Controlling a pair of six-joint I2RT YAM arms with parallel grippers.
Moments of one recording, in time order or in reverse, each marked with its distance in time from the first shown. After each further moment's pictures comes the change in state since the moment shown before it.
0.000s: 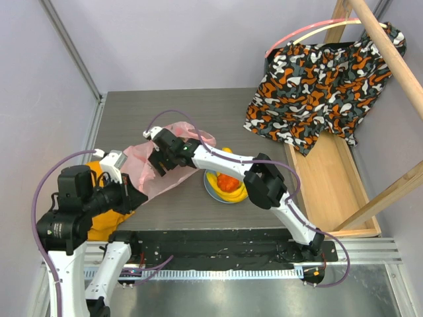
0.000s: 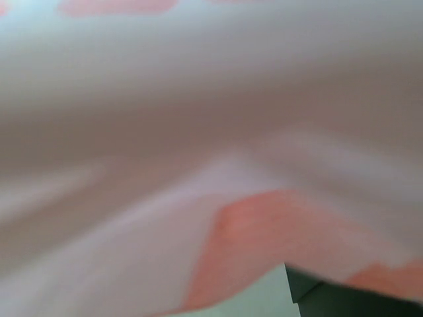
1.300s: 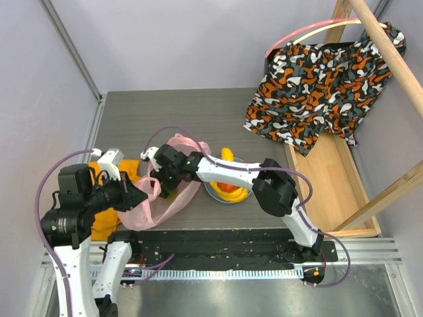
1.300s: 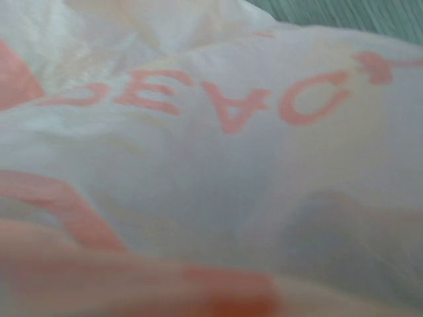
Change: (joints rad) left arm 0.104 0.015 -0.018 -0.001 0.054 -0.010; right arm 0.079 -0.162 -0.259 0.046 -0.193 -0.033
